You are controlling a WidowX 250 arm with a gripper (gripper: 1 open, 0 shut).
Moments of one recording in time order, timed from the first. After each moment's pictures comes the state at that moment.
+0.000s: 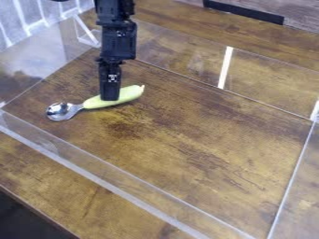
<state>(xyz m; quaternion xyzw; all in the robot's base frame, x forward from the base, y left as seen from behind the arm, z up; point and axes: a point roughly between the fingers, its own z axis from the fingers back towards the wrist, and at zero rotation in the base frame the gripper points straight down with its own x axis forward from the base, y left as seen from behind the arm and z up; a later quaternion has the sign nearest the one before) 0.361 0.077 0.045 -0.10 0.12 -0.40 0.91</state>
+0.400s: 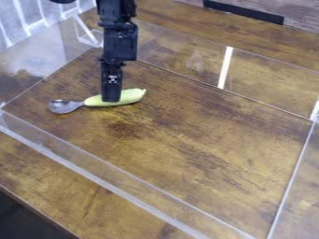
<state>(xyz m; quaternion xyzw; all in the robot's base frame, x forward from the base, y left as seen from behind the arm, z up) 0.365 0.079 0.039 -0.10 0.12 -0.41 0.90</state>
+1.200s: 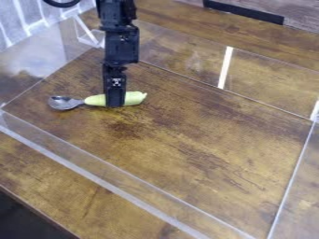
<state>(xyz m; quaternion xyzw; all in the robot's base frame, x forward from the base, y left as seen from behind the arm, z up) 0.364 0.072 0.033 -0.11 0.11 -0.39 0.91</state>
